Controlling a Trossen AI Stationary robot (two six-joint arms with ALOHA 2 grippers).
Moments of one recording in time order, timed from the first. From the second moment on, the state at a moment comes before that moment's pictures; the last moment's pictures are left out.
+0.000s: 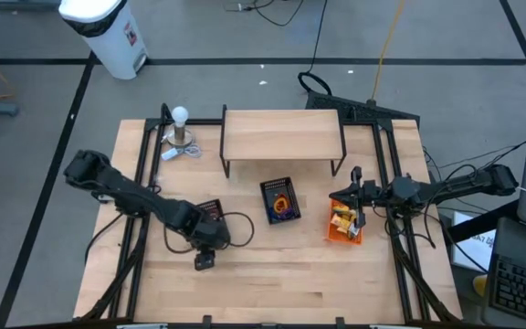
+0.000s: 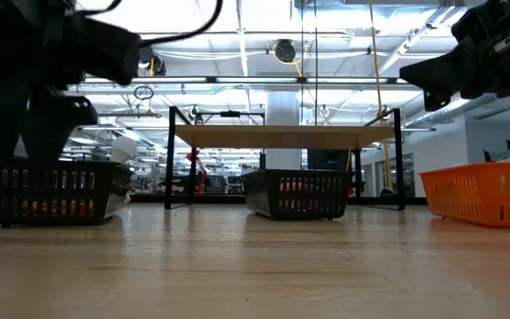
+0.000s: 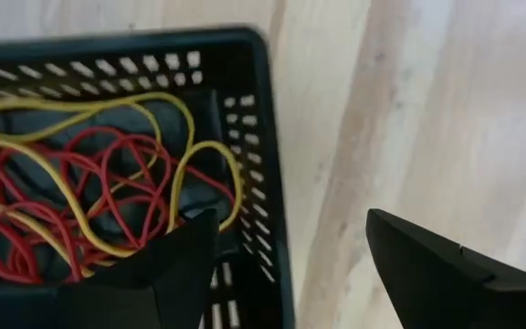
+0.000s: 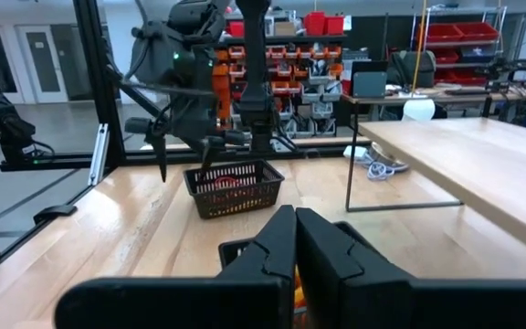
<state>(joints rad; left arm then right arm) -0.39 1.54 0.94 -0.69 0.13 -0.61 0.14 0.43 0.02 0.46 0.16 0.04</state>
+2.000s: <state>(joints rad) -0.42 1.62 1.36 -1.24 -0.12 -0.50 0.14 0.46 0.02 0.45 0.16 0.06</state>
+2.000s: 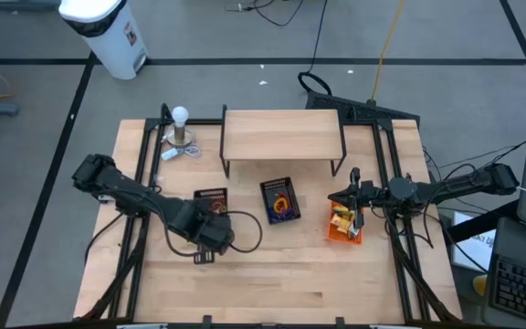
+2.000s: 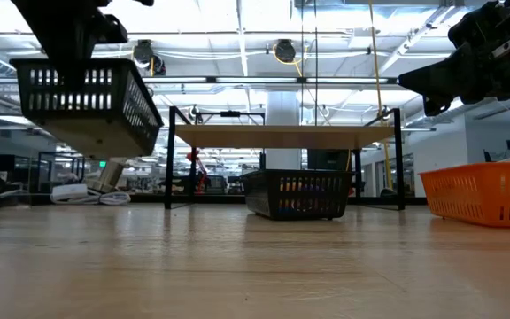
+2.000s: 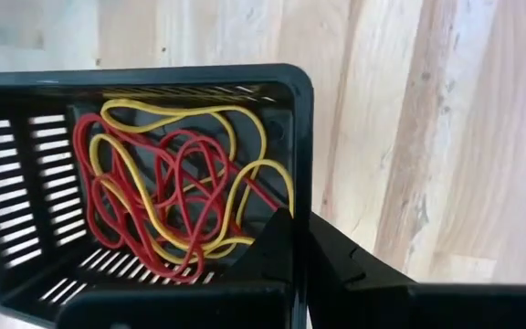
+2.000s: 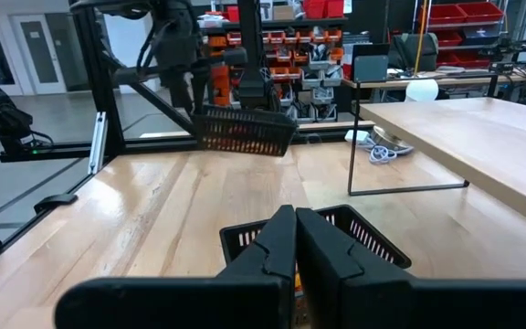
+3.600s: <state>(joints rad) 0.10 1.63 1.83 -1.36 -0.28 0.18 0.14 0.46 0.02 0.45 0.16 0.06</state>
